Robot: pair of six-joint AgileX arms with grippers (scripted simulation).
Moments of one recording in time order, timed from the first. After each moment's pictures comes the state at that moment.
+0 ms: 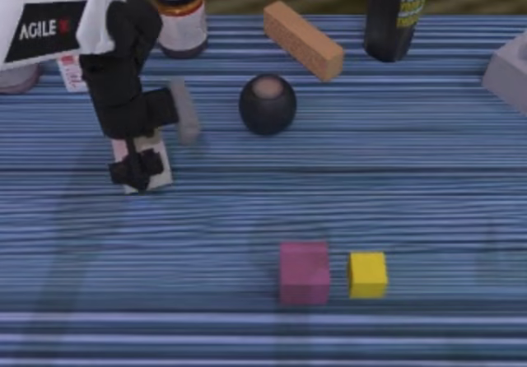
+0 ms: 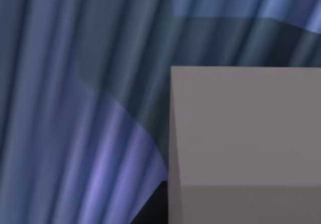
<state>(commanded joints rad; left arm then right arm) -0.26 2.34 1.75 -0.97 0.01 1.04 0.01 0.00 0.00 0.00 0.00 0.00</state>
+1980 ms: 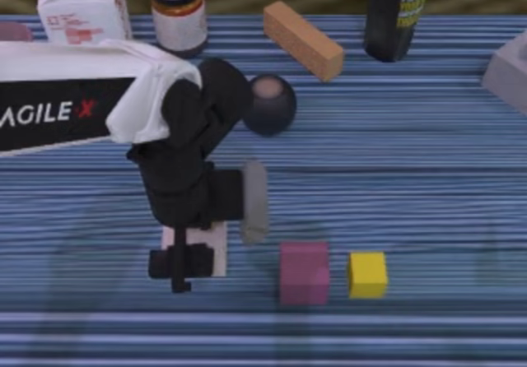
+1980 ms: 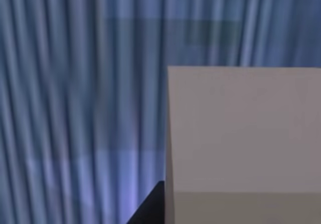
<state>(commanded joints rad) -0.60 1.89 1.23 -0.90 0.00 0.95 0.01 0.00 0.00 0.00 0.00 0.00</state>
